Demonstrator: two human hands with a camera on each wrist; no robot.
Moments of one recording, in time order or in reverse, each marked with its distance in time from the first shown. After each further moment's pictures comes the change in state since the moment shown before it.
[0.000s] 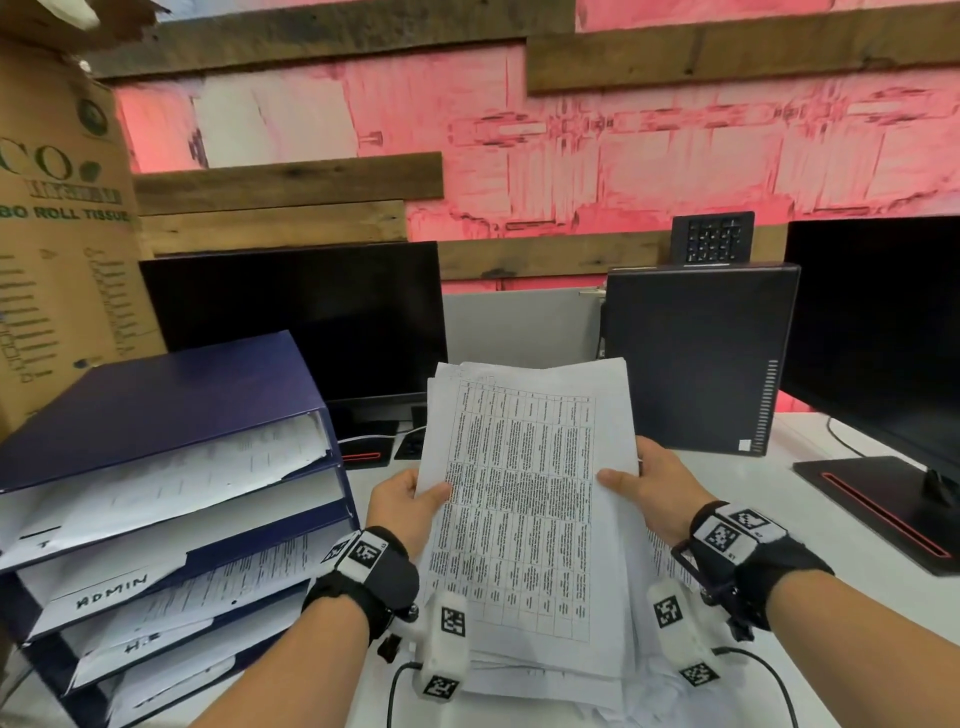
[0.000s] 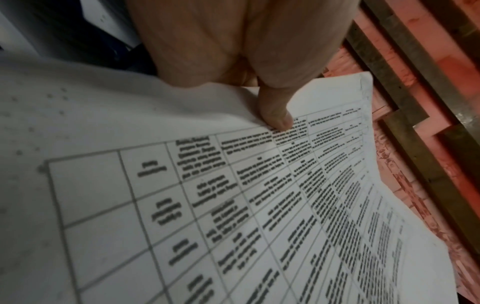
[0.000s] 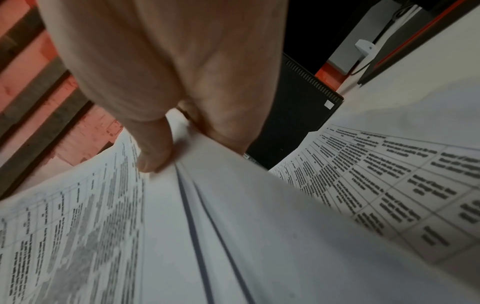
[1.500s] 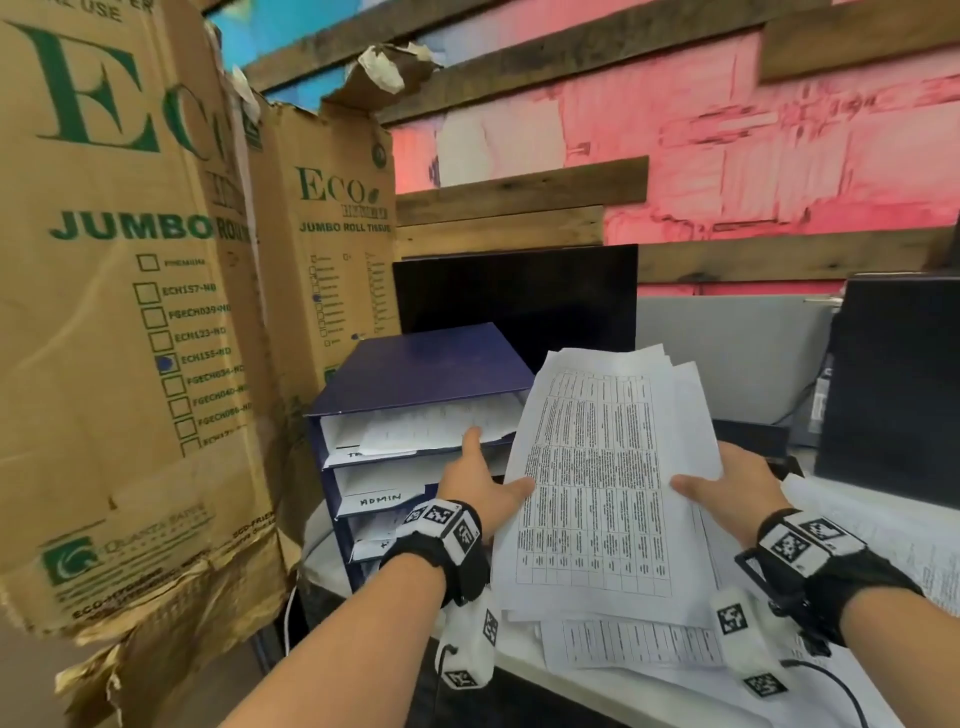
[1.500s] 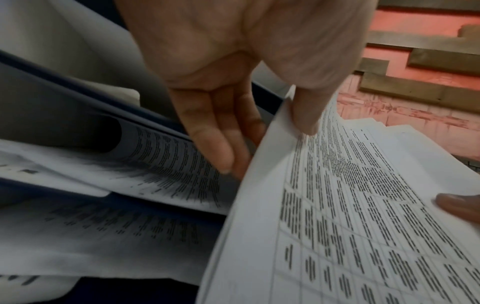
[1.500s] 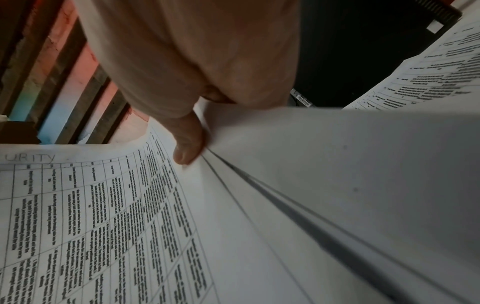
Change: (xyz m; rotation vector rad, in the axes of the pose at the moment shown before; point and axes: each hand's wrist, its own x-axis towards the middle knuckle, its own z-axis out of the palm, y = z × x) left_hand -0.047 0.035 -0.126 0.648 0.187 -0.042; right_hand -0.012 -0.058 0.123 -0.295 0.006 -0.152
